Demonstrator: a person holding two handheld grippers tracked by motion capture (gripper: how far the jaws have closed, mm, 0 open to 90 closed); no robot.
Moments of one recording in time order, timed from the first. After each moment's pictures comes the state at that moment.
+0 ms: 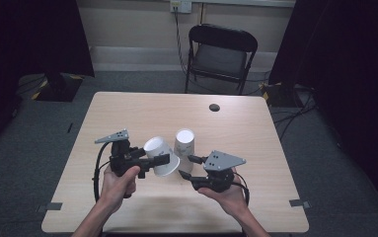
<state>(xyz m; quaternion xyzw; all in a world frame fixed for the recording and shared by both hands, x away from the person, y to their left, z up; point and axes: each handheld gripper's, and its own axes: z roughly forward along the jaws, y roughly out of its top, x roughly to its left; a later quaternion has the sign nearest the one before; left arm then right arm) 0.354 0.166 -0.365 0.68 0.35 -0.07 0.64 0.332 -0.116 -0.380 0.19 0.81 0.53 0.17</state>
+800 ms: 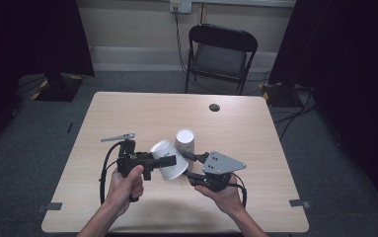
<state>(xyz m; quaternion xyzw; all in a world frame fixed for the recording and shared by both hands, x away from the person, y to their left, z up) 0.358 0.154 -0.375 0.64 0.36 -0.16 0.65 0.329 -0.109 -0.376 0.15 0.78 0.57 0.22</state>
